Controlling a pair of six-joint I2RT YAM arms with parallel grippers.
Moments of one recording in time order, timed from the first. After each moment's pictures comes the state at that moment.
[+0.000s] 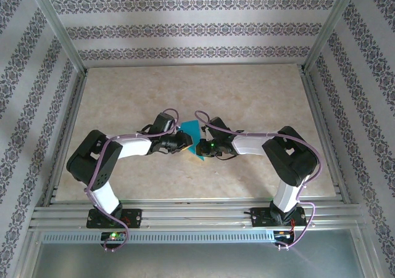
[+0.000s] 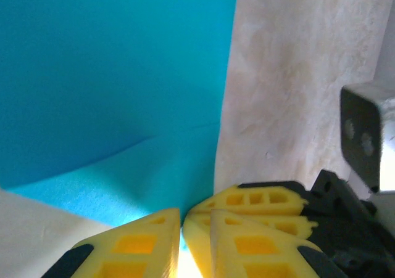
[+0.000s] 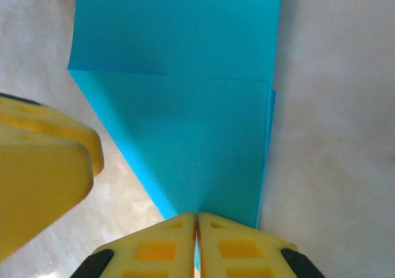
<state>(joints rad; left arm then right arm) -0.51 1.72 0.80 0.10 0.48 -0.94 0.66 1.78 0.85 -0.08 -0.37 0.68</state>
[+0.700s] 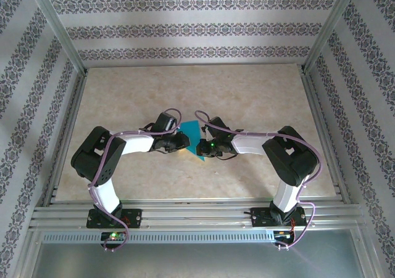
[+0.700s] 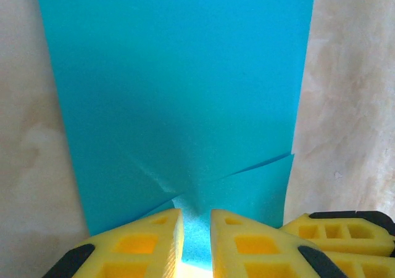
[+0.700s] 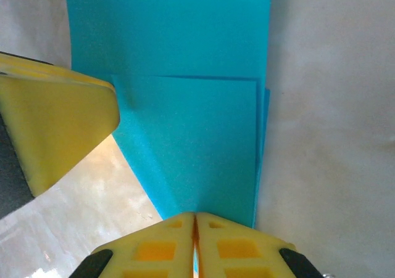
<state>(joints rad) -0.48 1.77 0.85 -0.02 0.38 -0.77 0.66 1.78 0.87 -0.13 -0.37 0.68</state>
